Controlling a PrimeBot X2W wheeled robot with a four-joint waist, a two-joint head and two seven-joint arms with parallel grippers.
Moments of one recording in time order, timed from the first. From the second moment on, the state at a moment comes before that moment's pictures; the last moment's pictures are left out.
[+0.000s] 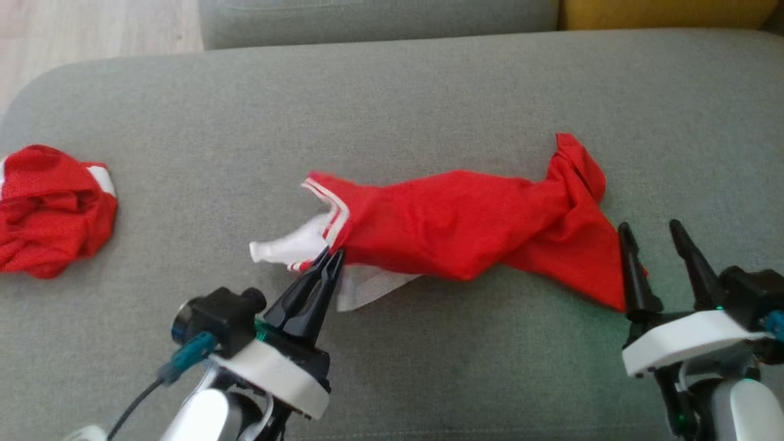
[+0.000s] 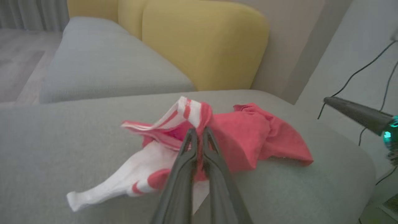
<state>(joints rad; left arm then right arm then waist) -0.07 0.18 -0.44 0.00 -0.33 -0.12 -0.12 0.02 -0.04 -0.04 -0.06 0.16 0.13 0.10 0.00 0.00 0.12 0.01</state>
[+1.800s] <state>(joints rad) -0.24 0.18 -0.17 0.25 -0.27 0.03 -0.25 -0.07 -0.05 0.01 -0.05 0.11 0.13 0.05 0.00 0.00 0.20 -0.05</state>
